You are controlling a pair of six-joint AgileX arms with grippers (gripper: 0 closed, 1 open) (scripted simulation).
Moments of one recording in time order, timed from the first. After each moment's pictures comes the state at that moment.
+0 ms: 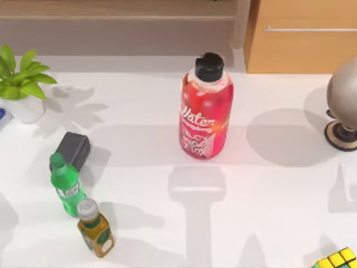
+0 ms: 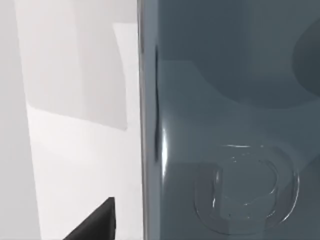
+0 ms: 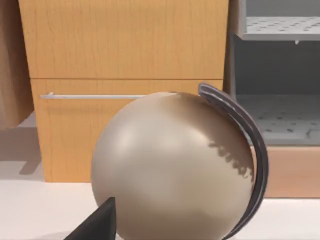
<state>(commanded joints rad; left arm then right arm) 0.91 1.67 0.95 -0.83 0.02 0.90 0.00 0.00 0.00 0.00 0.00 0.00</state>
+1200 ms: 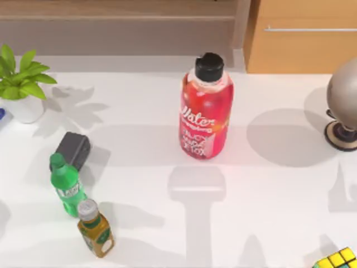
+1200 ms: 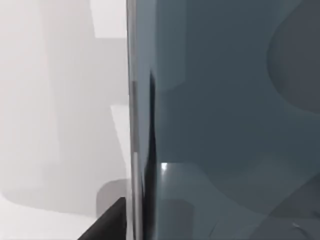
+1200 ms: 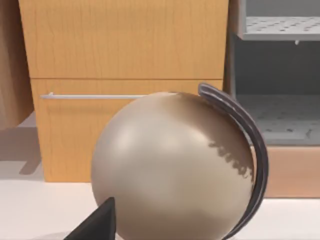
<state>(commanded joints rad) 0.91 1.76 0.87 -0.65 0.02 0.90 0.00 0.00 0.00 0.00 0.00 0.00</state>
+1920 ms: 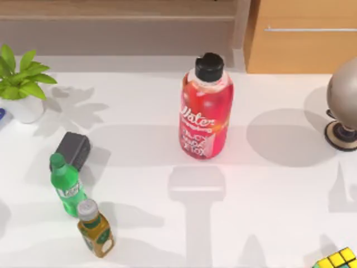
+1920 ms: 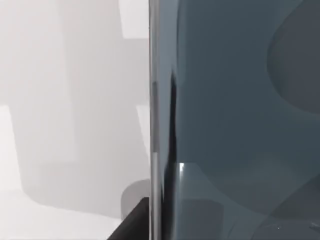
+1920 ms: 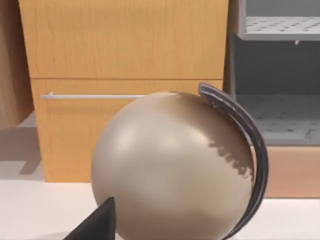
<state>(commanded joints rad) 0.91 1.76 0.87 -0.65 0.02 0.90 0.00 0.00 0.00 0.00 0.00 0.00</state>
